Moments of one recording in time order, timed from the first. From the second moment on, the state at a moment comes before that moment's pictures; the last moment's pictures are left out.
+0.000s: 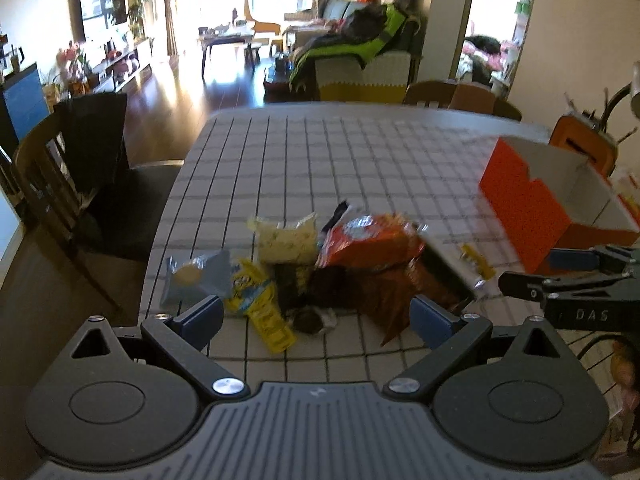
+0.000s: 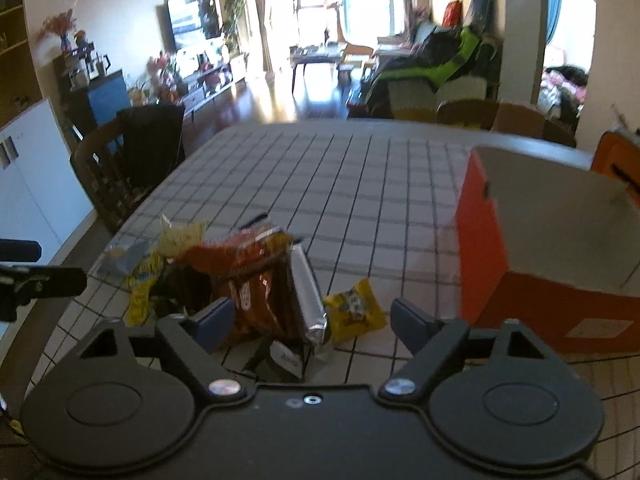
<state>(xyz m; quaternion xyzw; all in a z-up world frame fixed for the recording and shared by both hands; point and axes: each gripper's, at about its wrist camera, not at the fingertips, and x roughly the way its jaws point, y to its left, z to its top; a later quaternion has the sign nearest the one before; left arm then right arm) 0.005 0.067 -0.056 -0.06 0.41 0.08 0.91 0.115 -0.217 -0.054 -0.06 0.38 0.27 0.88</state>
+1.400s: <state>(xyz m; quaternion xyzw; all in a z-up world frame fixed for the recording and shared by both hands) 0.100 0.139 -0.158 -0.16 0.51 0.21 0.82 0.145 -0.170 -0.137 -0.11 0.48 0.33 0.81</state>
